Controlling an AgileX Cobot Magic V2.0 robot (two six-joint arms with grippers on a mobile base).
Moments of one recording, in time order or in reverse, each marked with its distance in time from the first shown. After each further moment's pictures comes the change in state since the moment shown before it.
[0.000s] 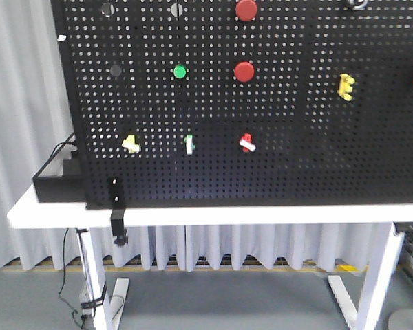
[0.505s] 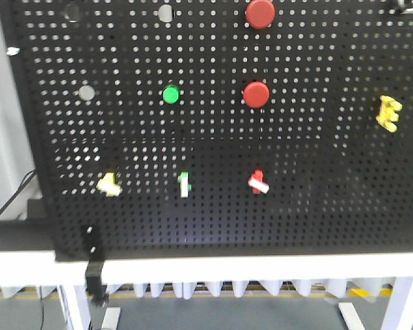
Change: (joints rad) left arm 0.000 0.000 0.000 0.000 0.000 0.000; right arm 0.000 0.000 0.000 0.000 0.000 0.000
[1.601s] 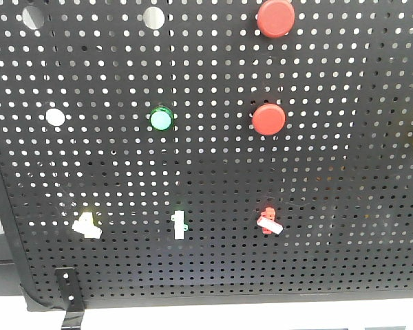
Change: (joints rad) left arm 0.000 0.000 0.000 0.000 0.000 0.000; right arm 0.000 0.000 0.000 -0.092 -0.001 -0.060
